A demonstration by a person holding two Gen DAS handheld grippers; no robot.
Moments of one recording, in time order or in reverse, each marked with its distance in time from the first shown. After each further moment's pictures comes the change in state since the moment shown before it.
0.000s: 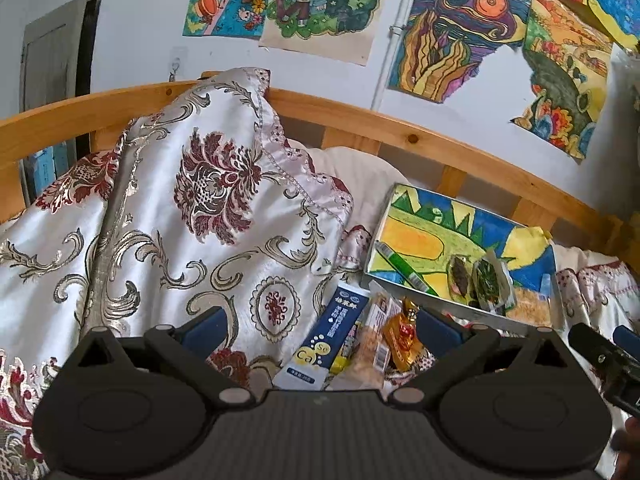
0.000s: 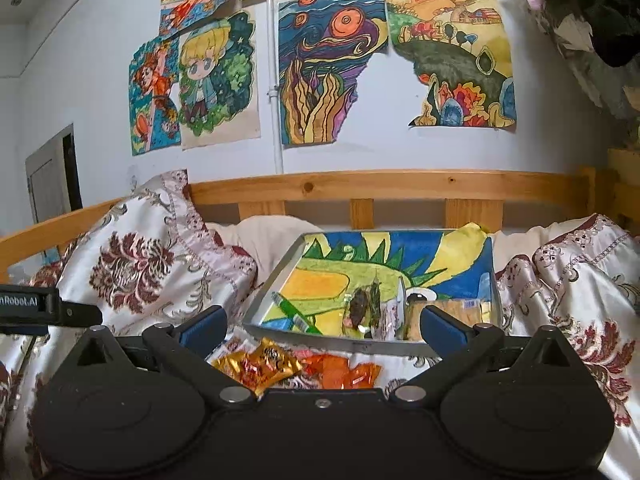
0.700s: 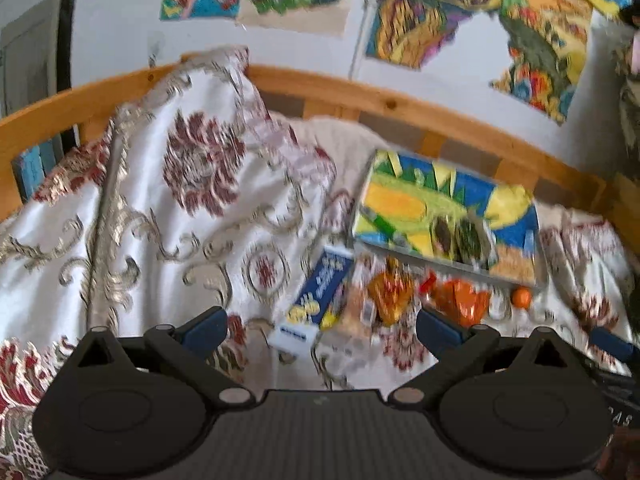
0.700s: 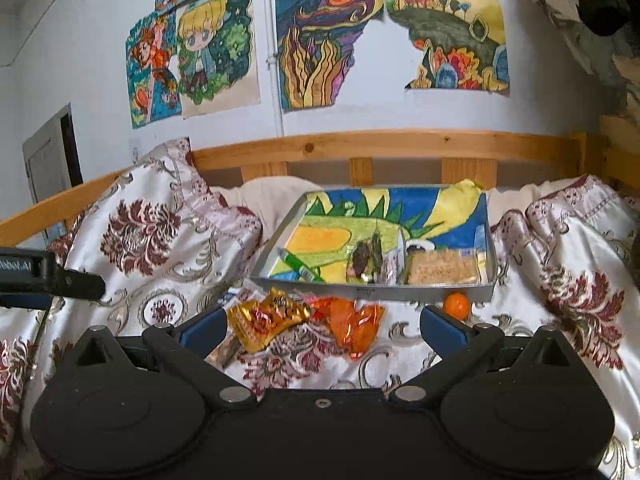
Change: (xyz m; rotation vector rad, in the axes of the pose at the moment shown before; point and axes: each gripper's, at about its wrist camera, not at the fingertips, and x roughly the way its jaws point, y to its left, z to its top) left arm -0.015 -0.009 -0.008 0.063 0.112 -0.037; right arm -0.023 0.008 -0.020 0.028 0.113 -0.004
